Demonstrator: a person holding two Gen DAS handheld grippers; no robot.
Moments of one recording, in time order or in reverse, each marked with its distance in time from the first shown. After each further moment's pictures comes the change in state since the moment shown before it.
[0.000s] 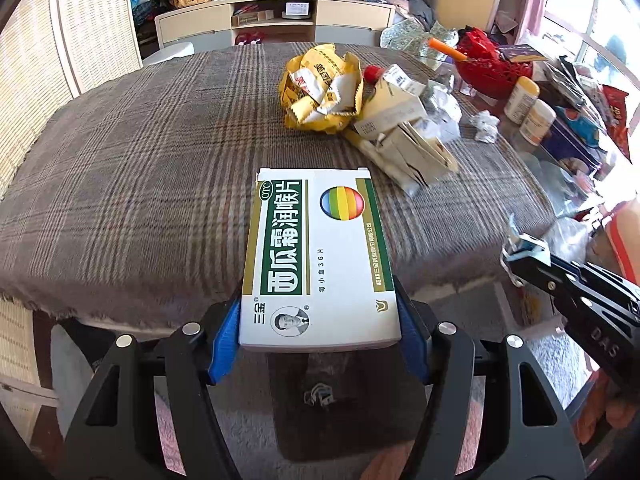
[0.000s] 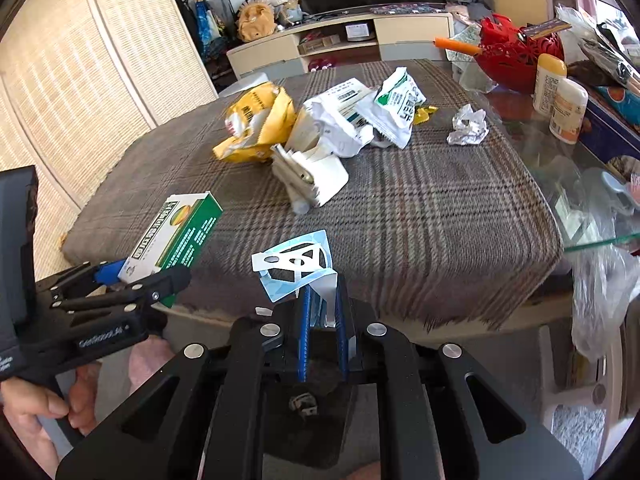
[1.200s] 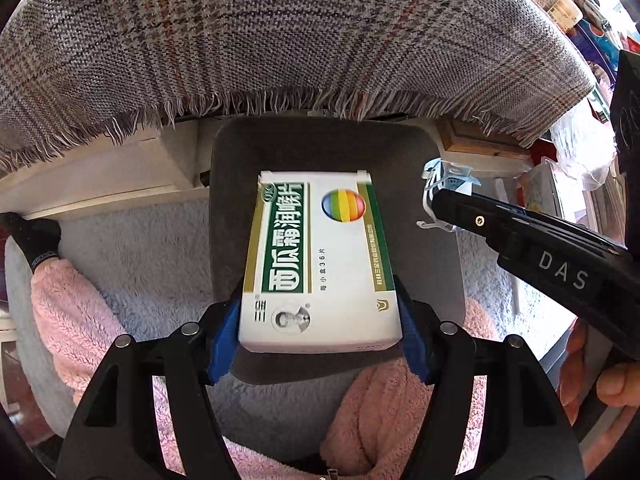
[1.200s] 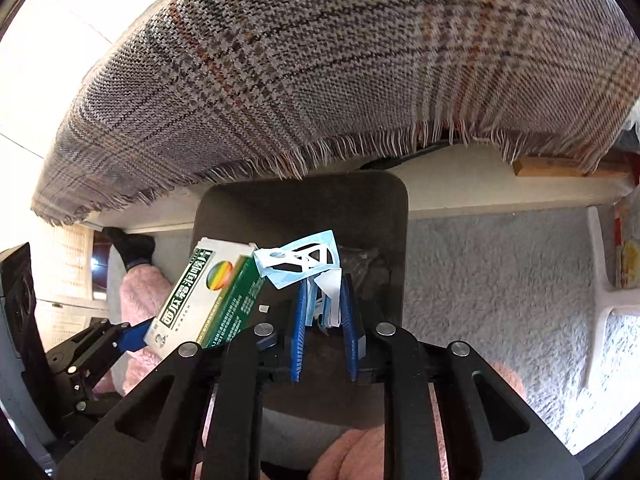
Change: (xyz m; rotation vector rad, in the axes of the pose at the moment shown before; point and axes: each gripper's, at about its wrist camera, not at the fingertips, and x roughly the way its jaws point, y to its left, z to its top) left arm 0.101 0.012 -0.129 -0.056 0.368 -0.099; right arm 0.123 0.003 -0.093 0.127 0.376 -0.006
